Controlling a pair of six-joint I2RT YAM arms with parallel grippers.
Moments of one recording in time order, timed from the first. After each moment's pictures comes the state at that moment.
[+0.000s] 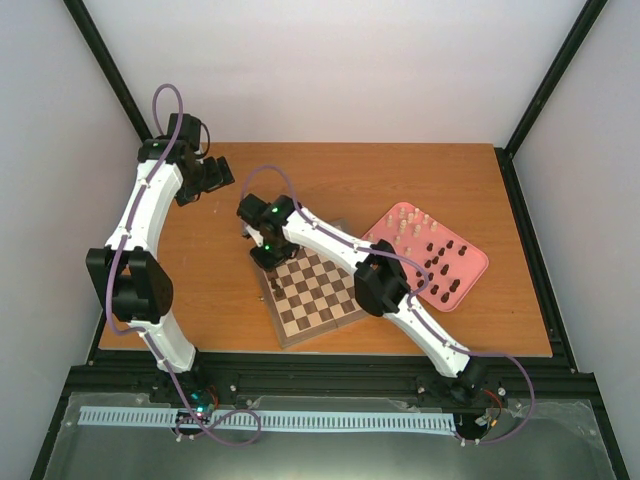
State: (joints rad) left arm -0.05 1.75 1.76 -1.10 -0.02 -0.49; right arm 0.95 2.58 2.50 -1.26 -0.15 0.15
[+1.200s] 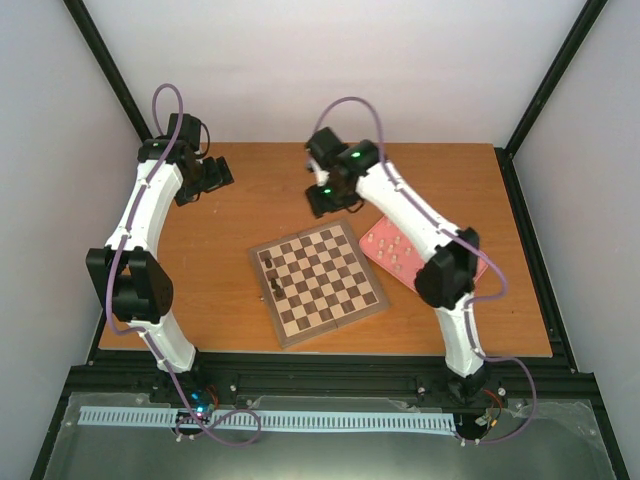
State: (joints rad) left arm -0.05 1.75 1.76 -1.10 -0.03 -0.49; right arm 0.74 2.18 2.33 -1.31 -0.04 0.20
